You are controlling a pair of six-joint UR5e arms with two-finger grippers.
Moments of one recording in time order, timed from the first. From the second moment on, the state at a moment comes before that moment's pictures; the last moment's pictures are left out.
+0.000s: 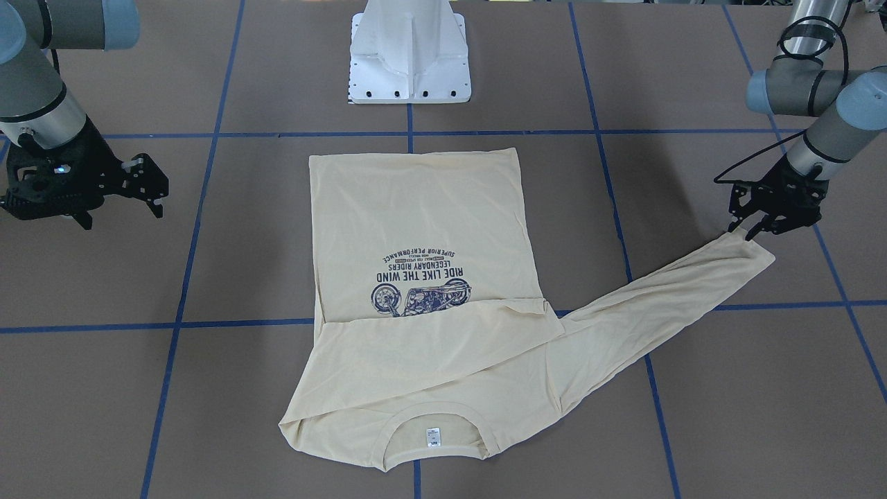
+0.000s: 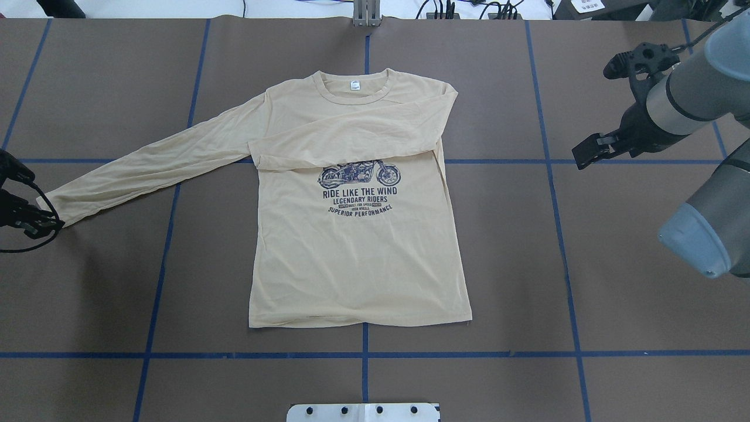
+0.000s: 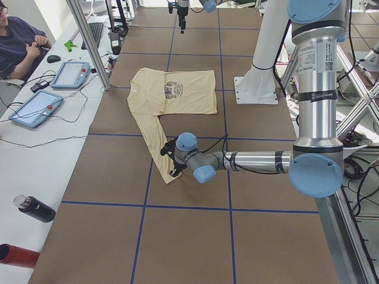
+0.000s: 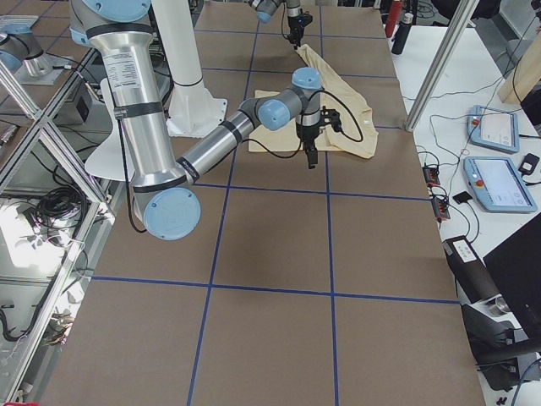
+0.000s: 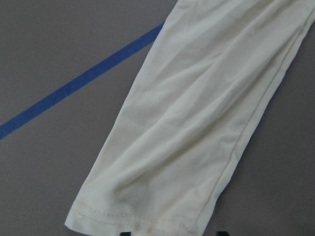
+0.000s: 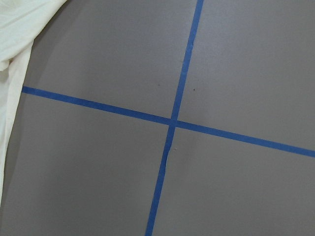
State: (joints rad) left arm -0.95 -1.48 -1.51 -2.48 -2.11 -0.30; right arm 0.94 -1.34 2.01 -1.65 2.05 0.62
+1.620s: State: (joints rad) left arm -0.94 -2.08 -1.80 -1.67 -2.11 -0.42; right arm 0.95 -1.33 2.02 -1.65 2.06 0.63
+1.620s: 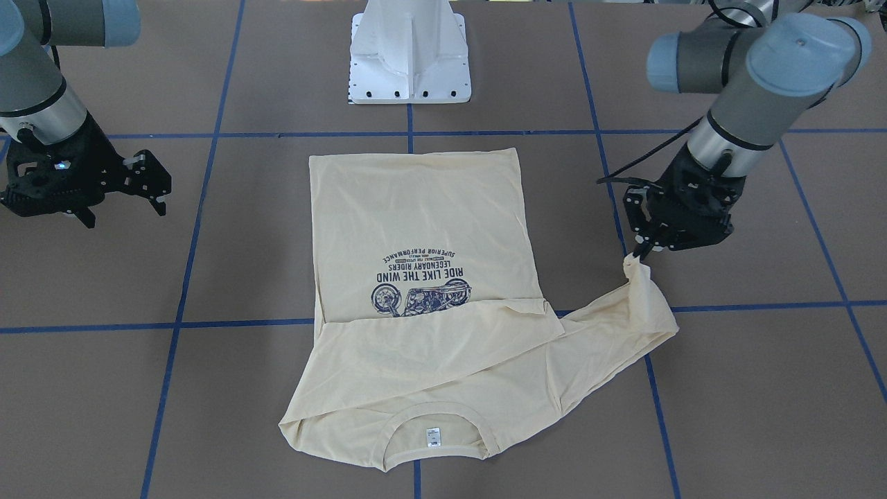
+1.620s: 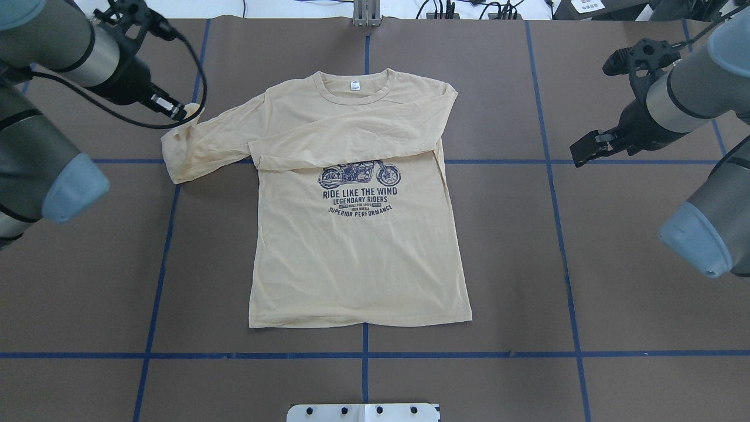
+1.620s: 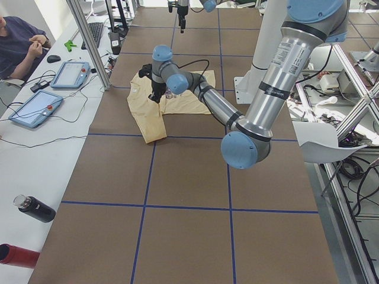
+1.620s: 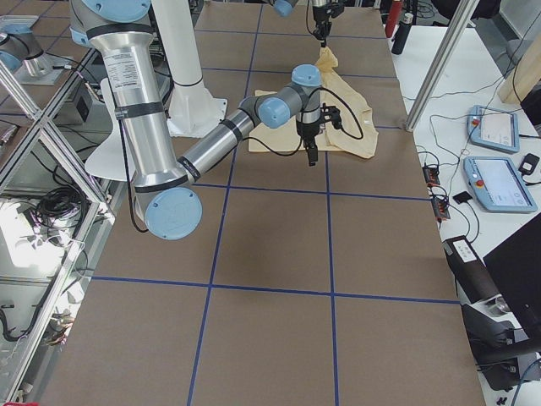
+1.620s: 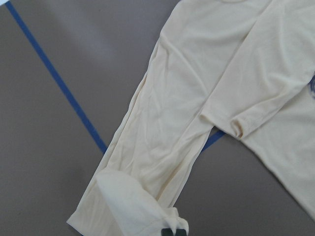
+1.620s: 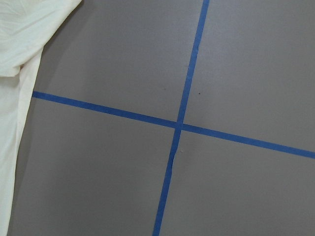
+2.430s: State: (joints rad) left arm -0.66 -2.80 -1.07 -1.70 -1.93 -1.02; right arm 0.95 -1.33 2.02 -1.65 2.06 0.65
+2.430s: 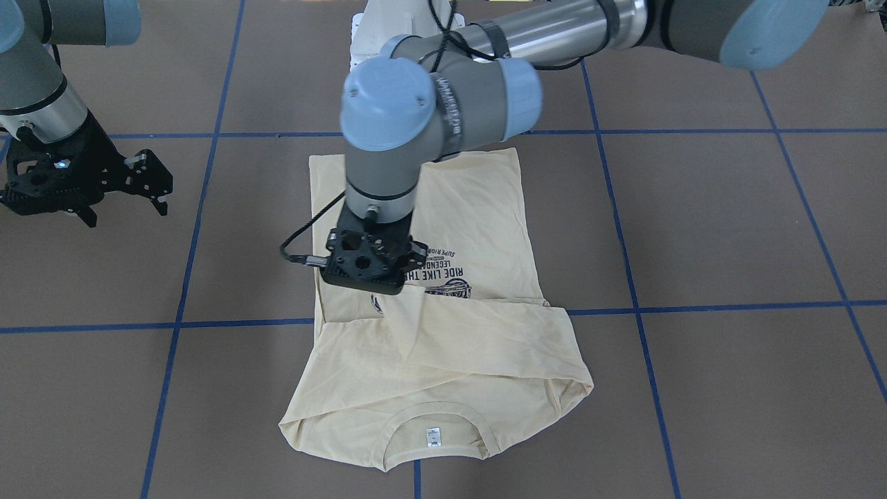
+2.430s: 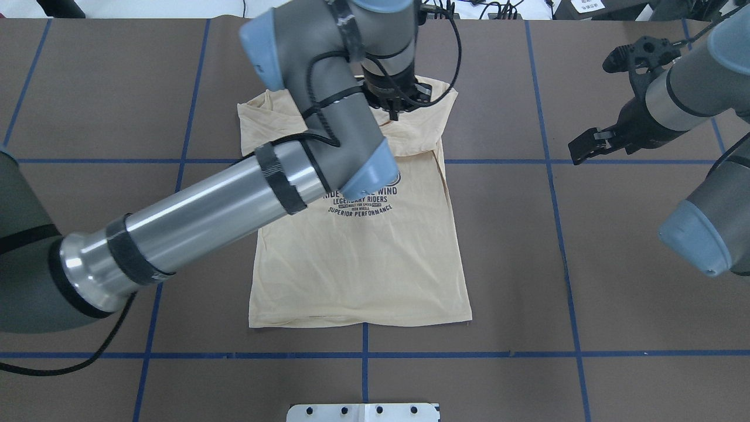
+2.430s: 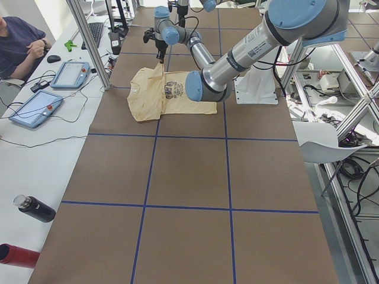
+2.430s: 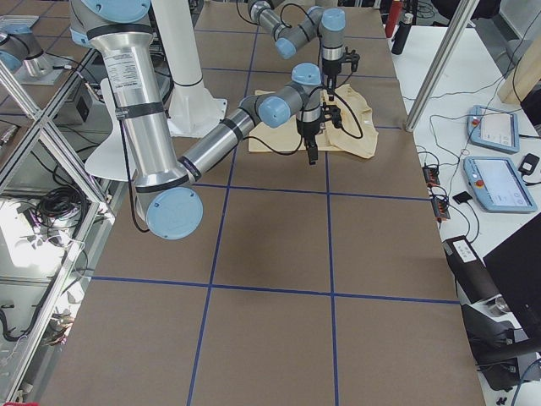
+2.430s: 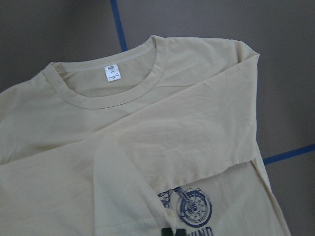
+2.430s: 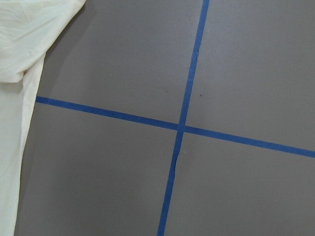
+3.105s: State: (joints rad) left arm -0.60 -2.88 -0.92 -1.92 -1.89 -1.31; right arm 0.94 -1.32 2.02 -1.65 2.06 0.67
